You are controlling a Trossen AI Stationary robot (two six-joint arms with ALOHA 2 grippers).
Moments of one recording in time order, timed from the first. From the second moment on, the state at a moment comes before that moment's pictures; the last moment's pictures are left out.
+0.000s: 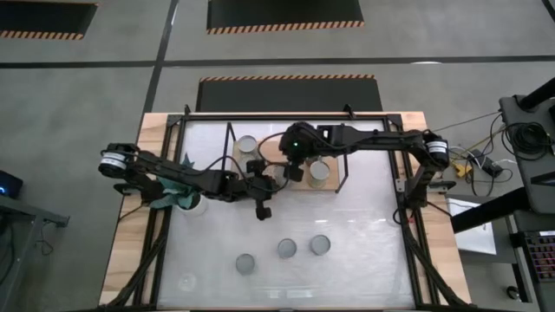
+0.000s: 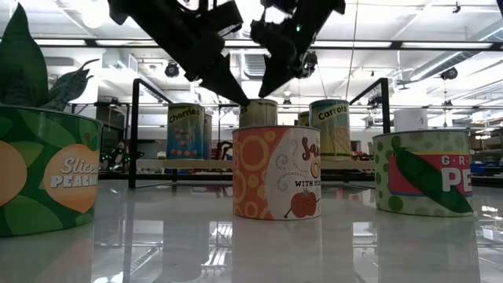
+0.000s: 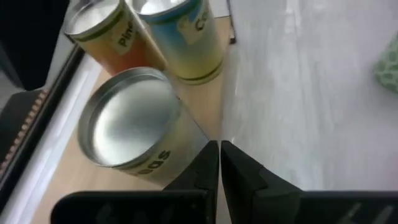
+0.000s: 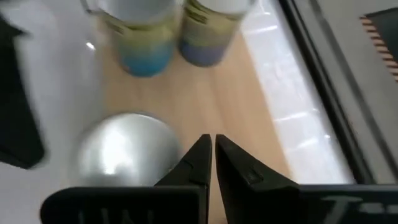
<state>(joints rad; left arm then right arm) -0.12 1.59 1.00 -0.12 -0.41 0.02 -0.18 1.75 1.53 -0.67 0.15 -0.03</state>
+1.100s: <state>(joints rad) -0.13 1.60 1.00 -0.17 -0.45 -0.01 -0.15 1.78 1.53 -0.80 0.08 0.01</state>
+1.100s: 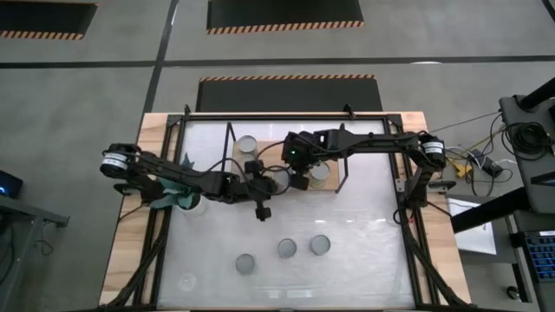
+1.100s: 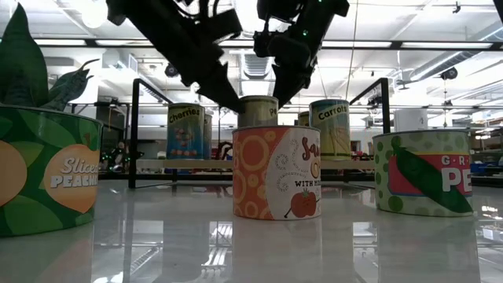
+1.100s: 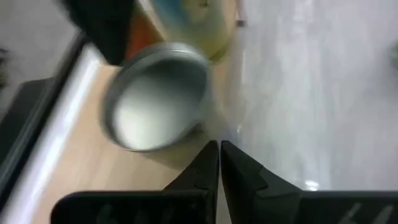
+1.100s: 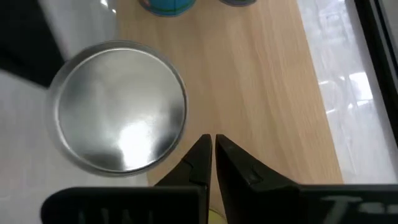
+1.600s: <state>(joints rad) -0.12 1.62 1.00 -0.17 -0.66 -0.02 -0.11 1.78 1.53 -0.88 0.07 0.03</state>
